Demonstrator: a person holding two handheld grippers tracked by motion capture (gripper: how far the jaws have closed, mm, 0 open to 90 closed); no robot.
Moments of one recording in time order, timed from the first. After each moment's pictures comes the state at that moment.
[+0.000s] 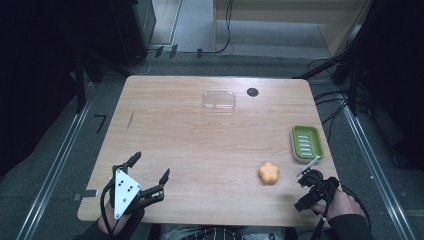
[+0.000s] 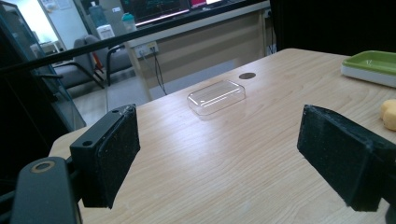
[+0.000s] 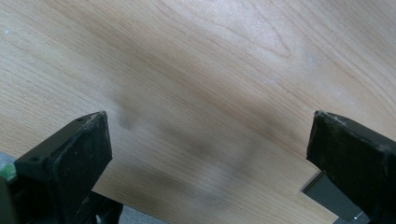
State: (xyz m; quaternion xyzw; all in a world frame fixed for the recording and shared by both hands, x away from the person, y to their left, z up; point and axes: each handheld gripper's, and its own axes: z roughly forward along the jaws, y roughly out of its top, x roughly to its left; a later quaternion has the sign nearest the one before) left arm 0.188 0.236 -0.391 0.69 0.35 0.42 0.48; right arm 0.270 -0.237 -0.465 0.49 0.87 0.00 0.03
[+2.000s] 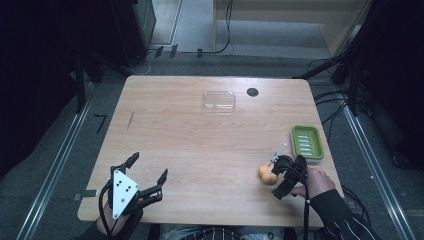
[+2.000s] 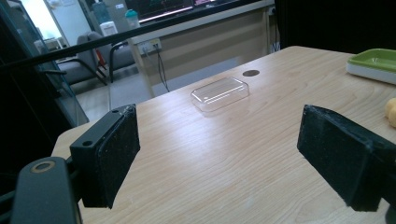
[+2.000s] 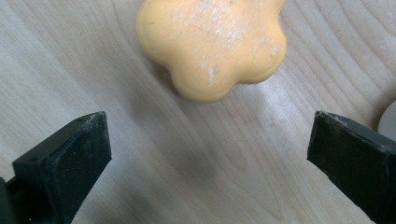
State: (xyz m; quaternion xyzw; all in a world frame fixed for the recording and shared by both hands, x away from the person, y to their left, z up) left arm 0.187 0.239 -0.392 0.69 0.36 0.42 0.47; right arm 0.310 -0.173 -0.454 0.33 0.94 0.05 0.05
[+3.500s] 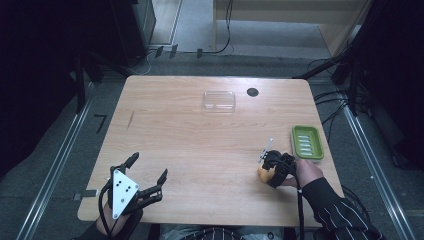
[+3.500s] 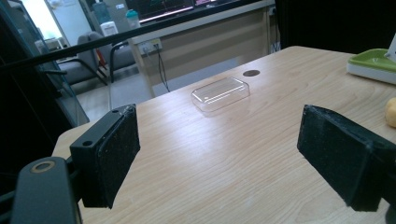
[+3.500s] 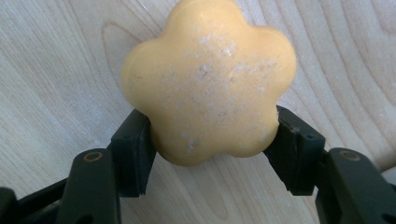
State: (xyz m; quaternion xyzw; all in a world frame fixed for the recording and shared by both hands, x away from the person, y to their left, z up) left arm 0.187 0.240 -0.392 0.69 0.36 0.42 0.47; right arm 0.335 -0.151 -0.465 0.27 0.96 0.03 0.05
